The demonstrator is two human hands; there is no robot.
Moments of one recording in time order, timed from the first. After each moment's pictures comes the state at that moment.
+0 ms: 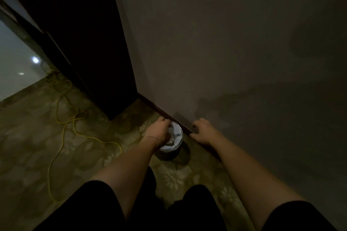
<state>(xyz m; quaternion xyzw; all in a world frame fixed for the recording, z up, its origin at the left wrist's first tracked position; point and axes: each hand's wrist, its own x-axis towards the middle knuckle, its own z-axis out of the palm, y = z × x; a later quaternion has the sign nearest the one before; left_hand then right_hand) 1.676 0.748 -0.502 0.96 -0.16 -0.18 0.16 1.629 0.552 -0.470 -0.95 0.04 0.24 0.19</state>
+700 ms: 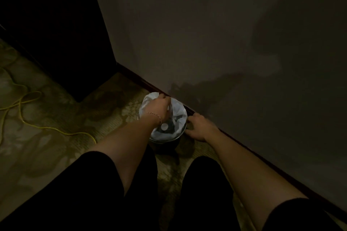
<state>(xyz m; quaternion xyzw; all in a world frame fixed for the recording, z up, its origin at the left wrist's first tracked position) 1.800 0.717 -0.822 0.95 -0.22 -0.17 0.12 1.696 0.556 -0.800 -0.95 0.05 0.28 0.13</state>
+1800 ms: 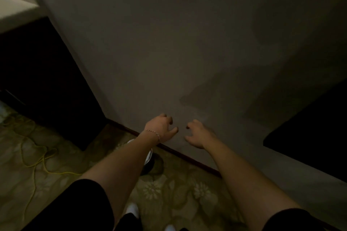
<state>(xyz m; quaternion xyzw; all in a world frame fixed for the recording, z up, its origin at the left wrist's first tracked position) 1.621 0.595 -0.265 0.92 -0.33 -0.17 0.11 1.520 0.436 -0.263 -0.96 0.15 0.17 0.16</state>
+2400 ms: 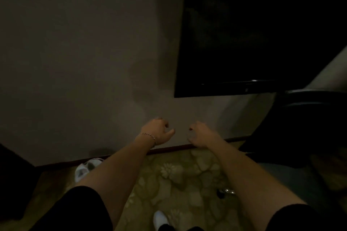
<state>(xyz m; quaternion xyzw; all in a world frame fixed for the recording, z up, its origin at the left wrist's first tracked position) 1.385 0.548 -0.215 0.78 -0.59 -0.17 0.09 1.193 0.462 -0.200 -0.87 0.44 0.09 0.20</state>
